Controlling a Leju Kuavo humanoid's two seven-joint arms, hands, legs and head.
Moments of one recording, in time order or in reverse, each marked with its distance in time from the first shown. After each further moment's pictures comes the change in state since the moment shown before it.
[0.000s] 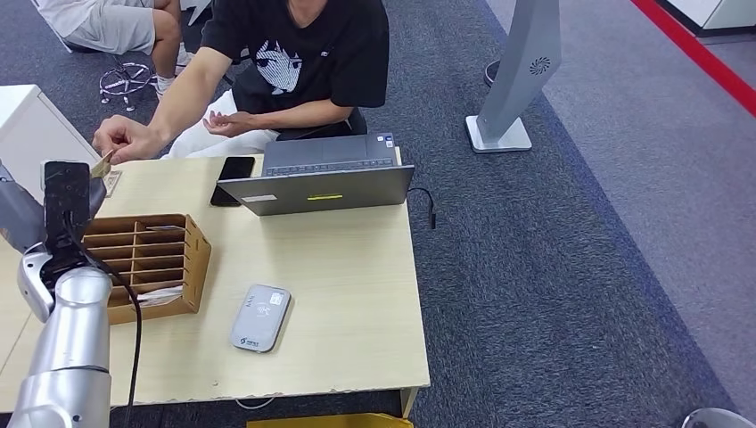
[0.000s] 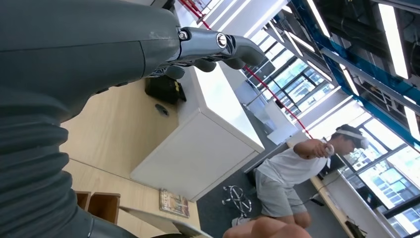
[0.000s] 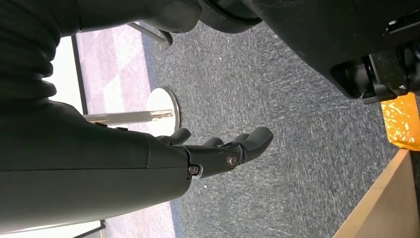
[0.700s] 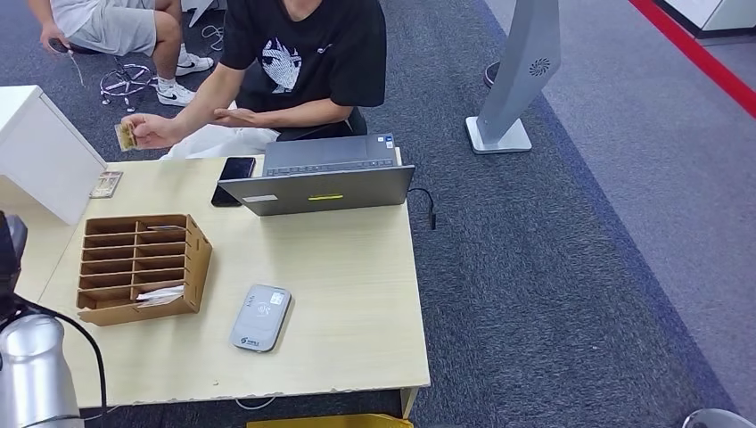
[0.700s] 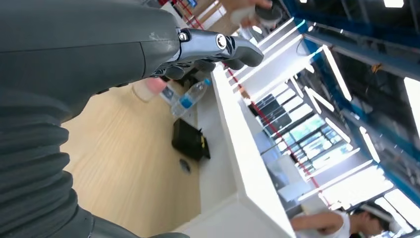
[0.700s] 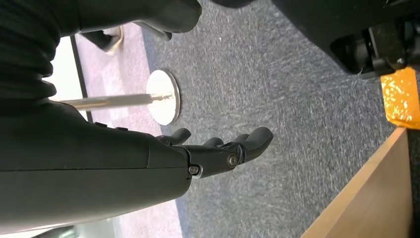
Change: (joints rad) left arm 0.172 0.009 0.175 -0.241 0.008 0.045 -0.020; right arm 0.002 -0.006 0.021 -0.041 0.067 0.000 -0.004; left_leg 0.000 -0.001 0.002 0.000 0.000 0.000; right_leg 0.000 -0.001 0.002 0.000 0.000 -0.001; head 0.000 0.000
